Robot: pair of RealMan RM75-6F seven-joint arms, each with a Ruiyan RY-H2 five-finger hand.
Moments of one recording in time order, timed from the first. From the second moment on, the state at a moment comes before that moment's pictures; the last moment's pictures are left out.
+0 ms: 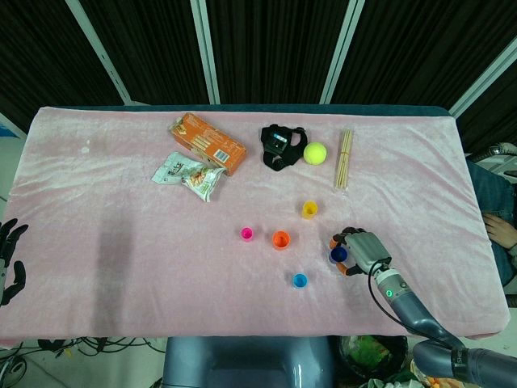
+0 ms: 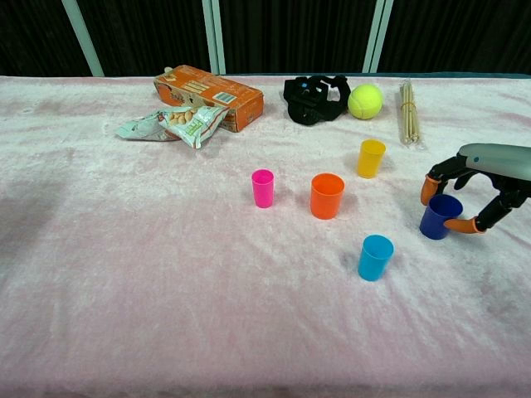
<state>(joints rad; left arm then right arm) -0.07 -1.07 -0.05 -1.62 1.47 1.50 0.09 0.58 -1.37 0.09 -1.51 -1.20 0.84 -0.07</state>
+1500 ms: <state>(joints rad) -0.07 -1.07 -0.05 -1.63 1.45 1.49 0.09 0.71 -1.25 0.22 -1.61 -1.07 0.74 -0.09</state>
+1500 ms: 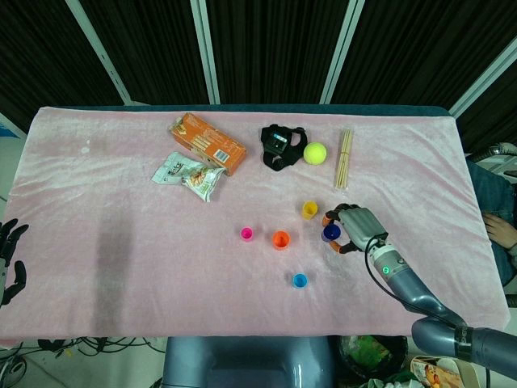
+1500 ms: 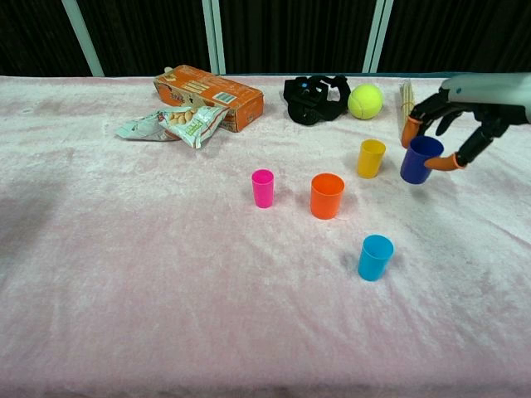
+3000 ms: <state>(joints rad) -0.07 -1.06 -0.05 -1.63 1.45 1.49 0.08 0.99 -1.35 0.17 -1.63 -0.80 0.70 -0.21</state>
